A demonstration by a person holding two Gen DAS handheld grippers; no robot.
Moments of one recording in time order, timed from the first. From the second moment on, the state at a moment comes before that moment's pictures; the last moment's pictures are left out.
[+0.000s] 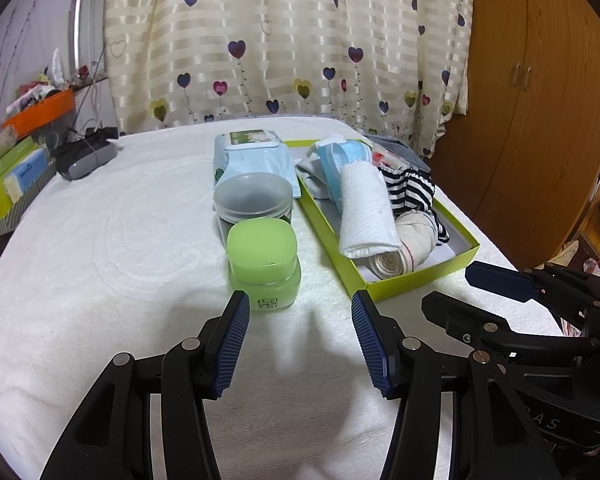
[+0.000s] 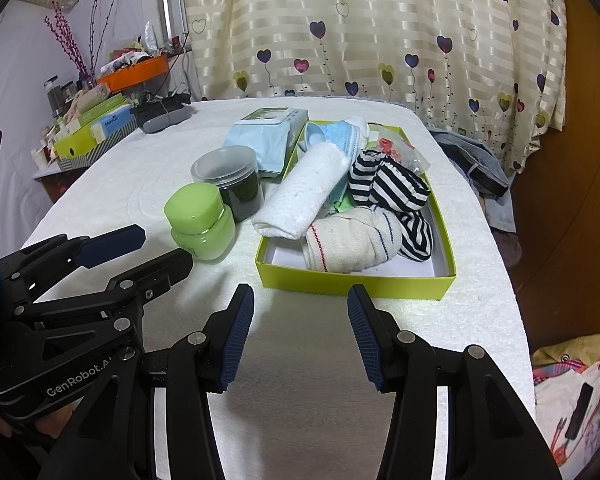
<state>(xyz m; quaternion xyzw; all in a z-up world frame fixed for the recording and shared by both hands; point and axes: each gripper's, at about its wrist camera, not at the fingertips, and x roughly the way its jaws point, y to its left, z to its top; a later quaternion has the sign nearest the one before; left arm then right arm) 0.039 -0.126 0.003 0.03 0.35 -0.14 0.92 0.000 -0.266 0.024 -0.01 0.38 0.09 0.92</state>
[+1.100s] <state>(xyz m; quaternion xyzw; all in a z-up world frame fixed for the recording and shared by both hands) 0.039 -0.125 0.000 0.03 0.35 -0.14 0.93 -0.003 -0.269 0.023 0.00 0.38 0.09 0.92</state>
